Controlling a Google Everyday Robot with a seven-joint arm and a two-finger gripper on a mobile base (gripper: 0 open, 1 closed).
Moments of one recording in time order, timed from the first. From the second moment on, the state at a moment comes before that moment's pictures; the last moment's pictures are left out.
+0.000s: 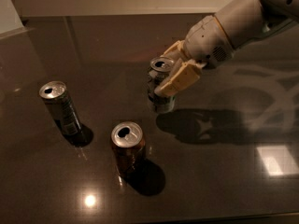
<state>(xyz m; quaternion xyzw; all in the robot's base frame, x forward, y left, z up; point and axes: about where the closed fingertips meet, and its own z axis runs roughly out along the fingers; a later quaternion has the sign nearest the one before) 0.490 -0.038 0.943 -0.66 0.63 0.29 0.31</state>
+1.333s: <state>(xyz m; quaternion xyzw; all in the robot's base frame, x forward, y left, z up) 0.397 -0.013 0.917 -0.76 0.49 0.32 0.27</state>
